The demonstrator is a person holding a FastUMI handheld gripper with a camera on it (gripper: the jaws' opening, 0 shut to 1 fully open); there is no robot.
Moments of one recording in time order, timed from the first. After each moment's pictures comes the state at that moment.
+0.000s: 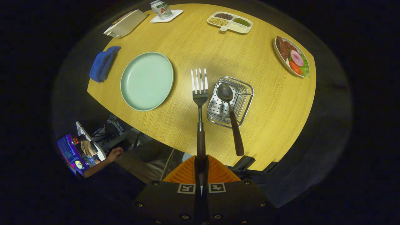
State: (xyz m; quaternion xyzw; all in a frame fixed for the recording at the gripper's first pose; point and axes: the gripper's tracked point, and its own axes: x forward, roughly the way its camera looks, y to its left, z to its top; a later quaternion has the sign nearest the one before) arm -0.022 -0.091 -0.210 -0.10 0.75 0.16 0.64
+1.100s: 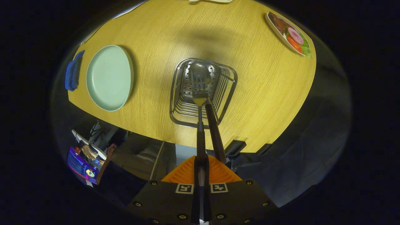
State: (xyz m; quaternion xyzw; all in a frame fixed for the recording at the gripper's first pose) arm -0.008 -0.123 -0.233 -0.13 0.85 0.07 0.51
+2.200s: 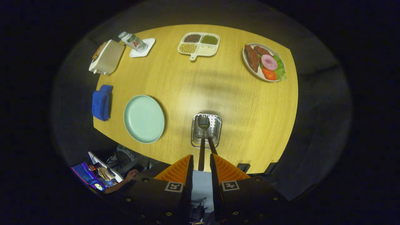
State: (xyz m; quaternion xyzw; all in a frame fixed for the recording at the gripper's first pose) arm 0.065 -0.086 -0.141 -0.01 0.67 0.10 0.74
